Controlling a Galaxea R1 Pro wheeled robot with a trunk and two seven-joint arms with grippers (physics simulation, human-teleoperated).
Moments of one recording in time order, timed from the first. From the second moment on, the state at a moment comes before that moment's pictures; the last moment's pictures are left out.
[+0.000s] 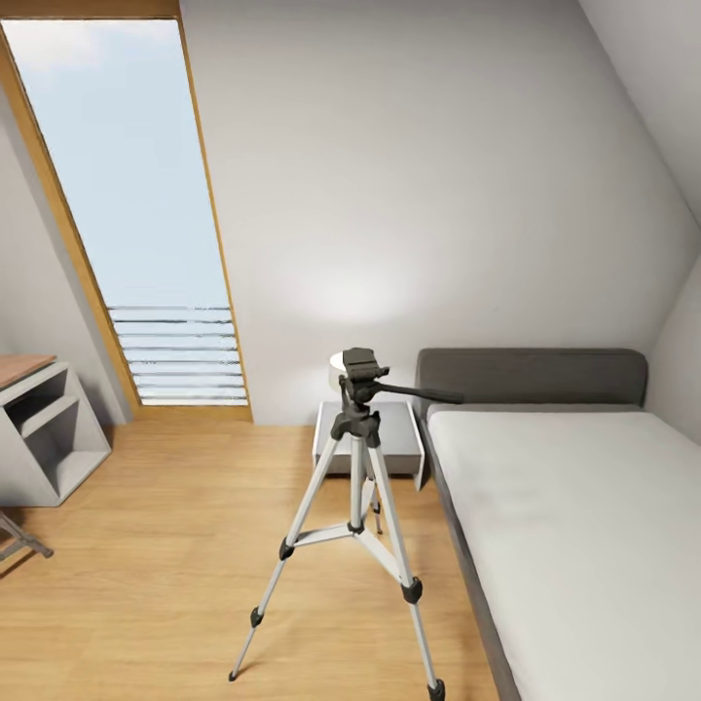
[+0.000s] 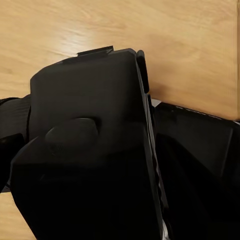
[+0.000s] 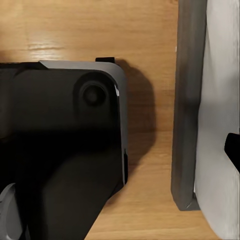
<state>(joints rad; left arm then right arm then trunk) -0.22 0.07 -0.27 0.00 0.56 -0.02 -0.12 -0.11 -0.10 -0.16 0.03 0.11 -0.17 0.07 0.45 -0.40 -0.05</state>
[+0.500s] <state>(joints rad) -0.22 0.07 -0.27 0.00 0.56 -0.02 -0.12 -0.11 -0.10 -0.16 0.03 0.11 -0.17 0.07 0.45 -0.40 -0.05</state>
